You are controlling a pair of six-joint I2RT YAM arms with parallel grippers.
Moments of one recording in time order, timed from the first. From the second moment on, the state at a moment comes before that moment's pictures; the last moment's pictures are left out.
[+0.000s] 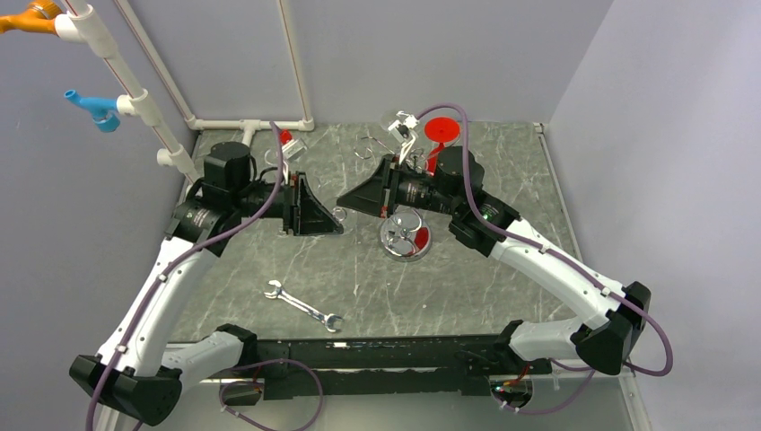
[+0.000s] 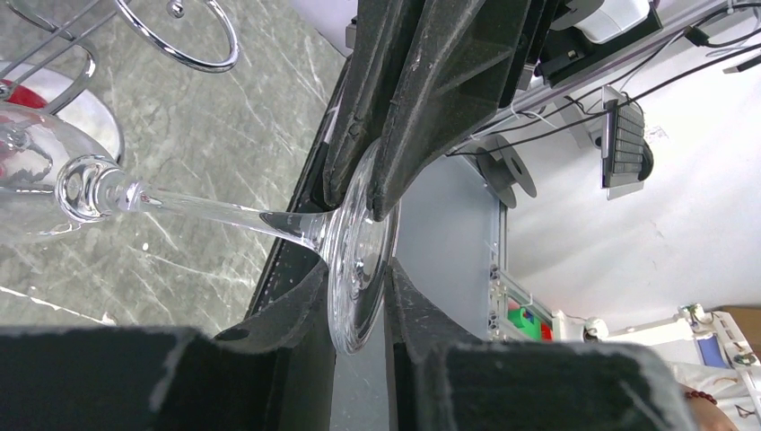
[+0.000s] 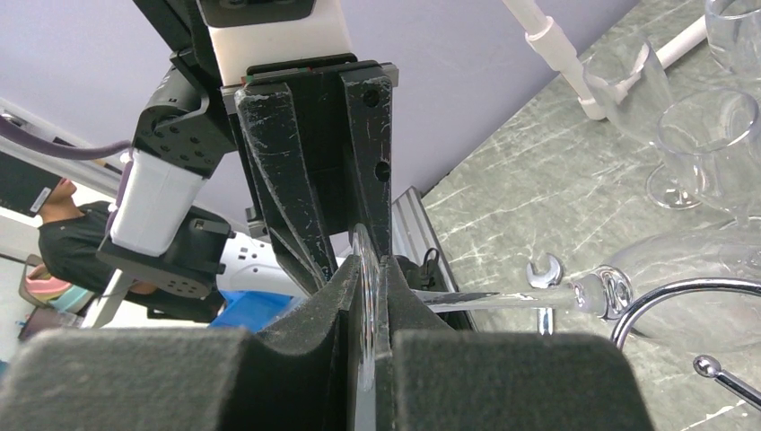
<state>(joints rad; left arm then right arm) -0.36 1.05 1.23 -0.56 1.11 -0.42 0.83 1.26 1.26 0.01 -0.50 0.77</state>
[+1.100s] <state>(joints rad) -0.37 0.96 1.18 -0.60 0.92 -0.31 0.83 1.33 1.31 0.02 -0.45 0.79</state>
